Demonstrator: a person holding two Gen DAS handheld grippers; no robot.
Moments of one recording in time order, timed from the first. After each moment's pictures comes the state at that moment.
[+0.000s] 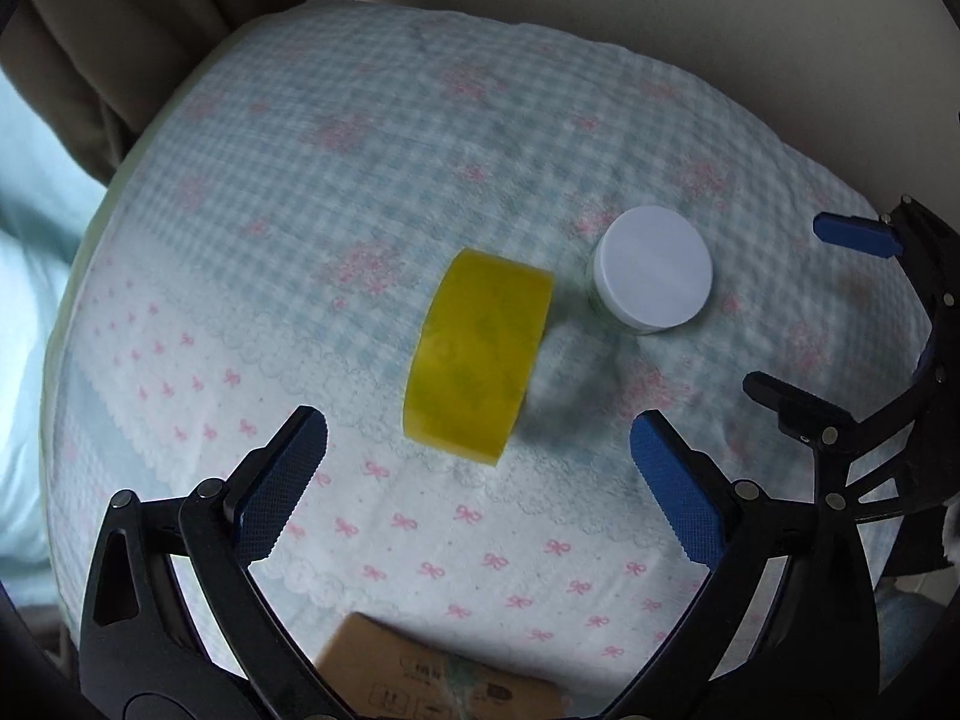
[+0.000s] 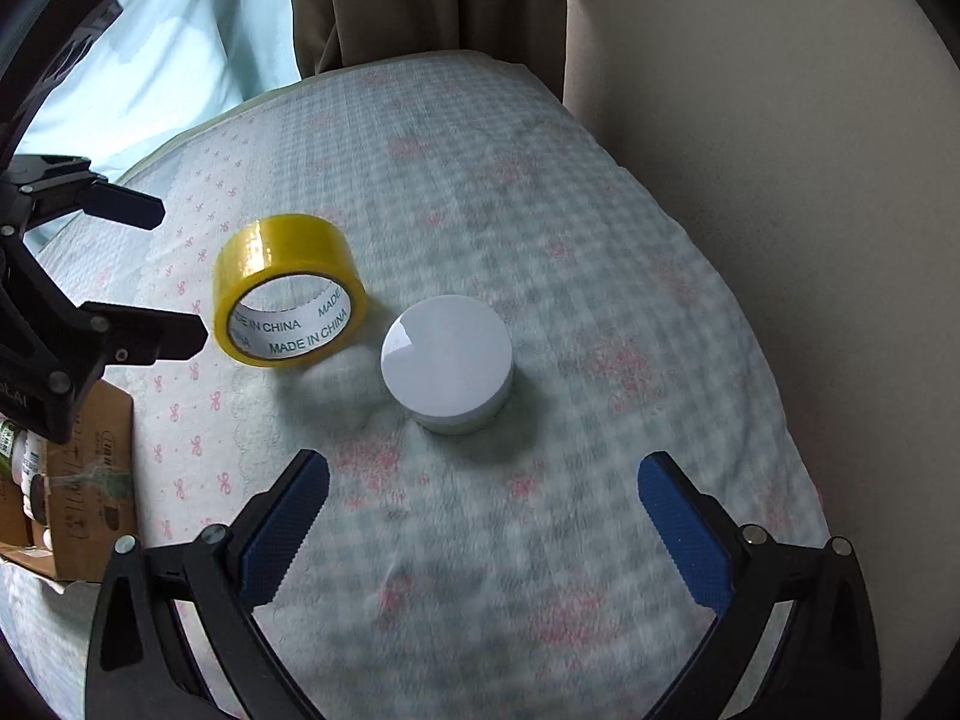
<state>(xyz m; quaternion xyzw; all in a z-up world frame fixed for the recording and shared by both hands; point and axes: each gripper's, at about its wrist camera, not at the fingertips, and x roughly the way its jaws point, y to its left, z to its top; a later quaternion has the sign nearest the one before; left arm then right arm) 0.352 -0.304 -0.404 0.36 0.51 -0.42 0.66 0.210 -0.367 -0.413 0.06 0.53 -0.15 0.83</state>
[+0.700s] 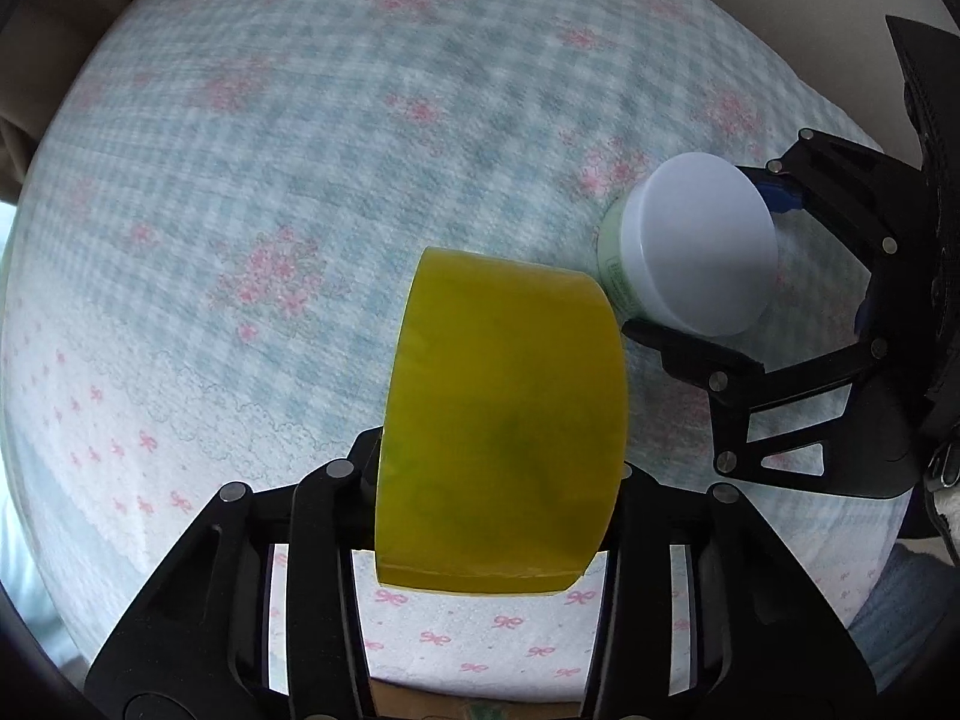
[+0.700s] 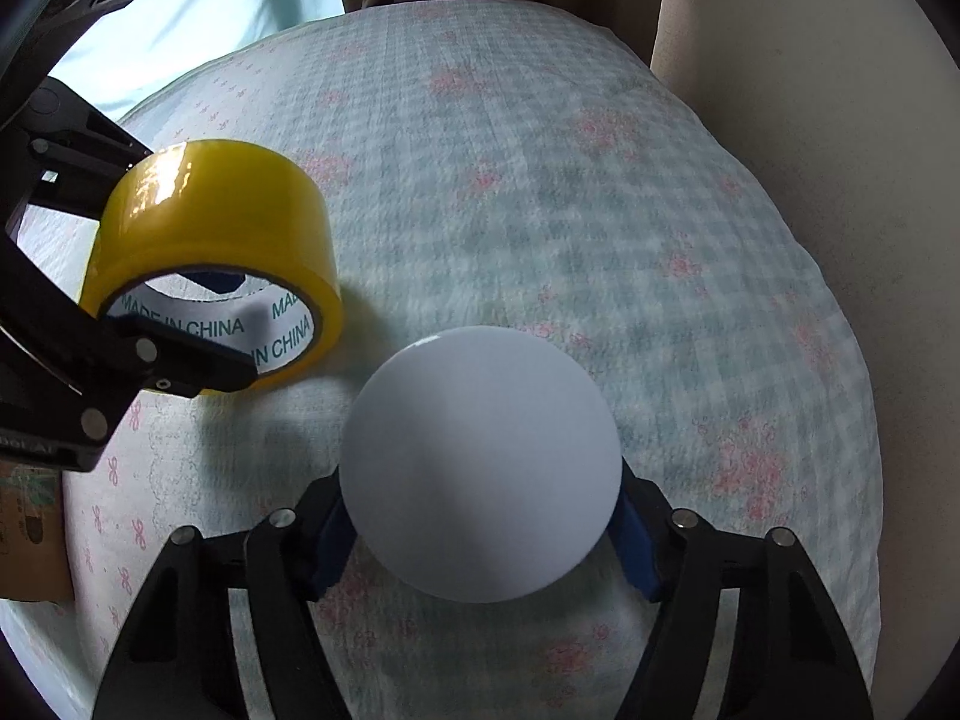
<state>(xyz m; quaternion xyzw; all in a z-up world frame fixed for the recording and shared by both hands) 0.369 -0.339 -0.475 0.39 0.56 -0.45 0.58 0.269 -0.377 -0.483 0.03 0.55 -0.09 0.83</state>
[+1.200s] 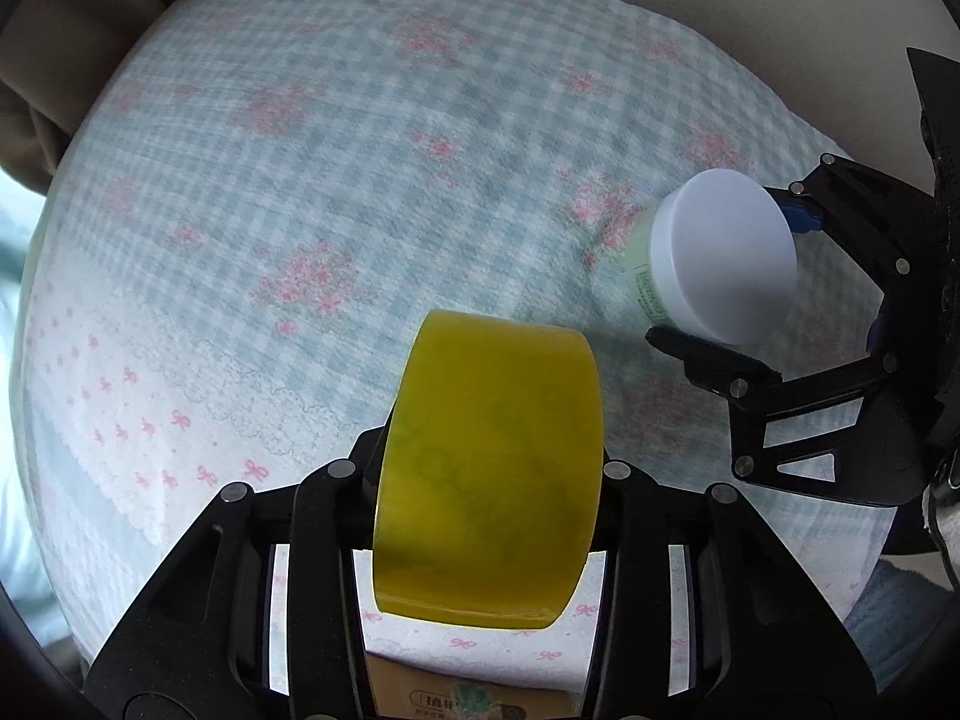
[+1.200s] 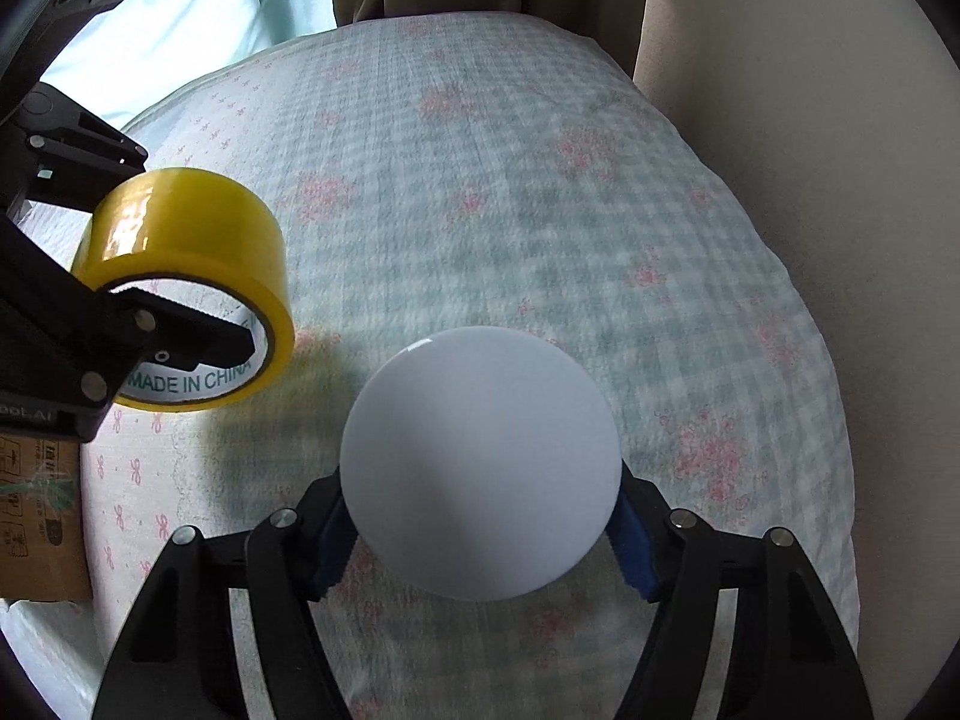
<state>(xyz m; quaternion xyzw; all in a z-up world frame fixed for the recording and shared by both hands) 0.375 -0.333 -0.428 0.37 0.55 -0.44 0.61 0.259 -0.376 -0.451 0.03 0.55 -0.11 0.83</state>
